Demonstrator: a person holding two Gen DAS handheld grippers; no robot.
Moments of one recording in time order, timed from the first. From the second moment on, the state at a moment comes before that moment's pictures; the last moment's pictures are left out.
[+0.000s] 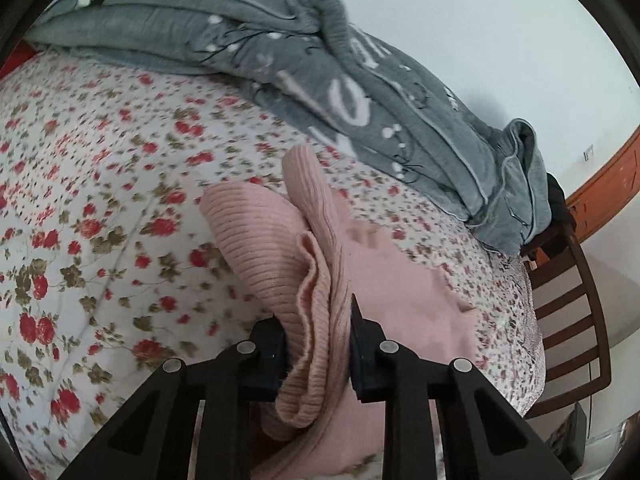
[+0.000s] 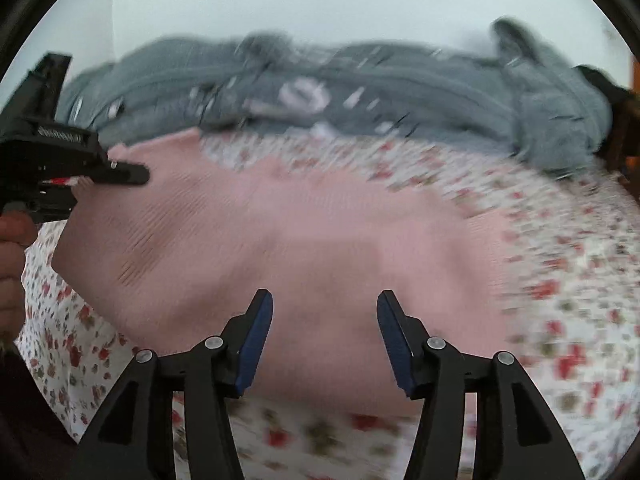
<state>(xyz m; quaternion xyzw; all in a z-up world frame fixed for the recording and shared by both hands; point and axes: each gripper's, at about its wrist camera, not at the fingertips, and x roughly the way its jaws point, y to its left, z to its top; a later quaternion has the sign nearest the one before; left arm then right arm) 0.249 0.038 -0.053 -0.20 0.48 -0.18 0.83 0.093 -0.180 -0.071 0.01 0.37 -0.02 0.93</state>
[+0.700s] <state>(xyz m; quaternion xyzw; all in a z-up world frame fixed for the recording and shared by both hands) 0.221 -0.168 -0.049 -0.17 0.54 -0.31 0.76 0.029 -0.316 -0.073 0.20 0.40 -0.08 0.89</state>
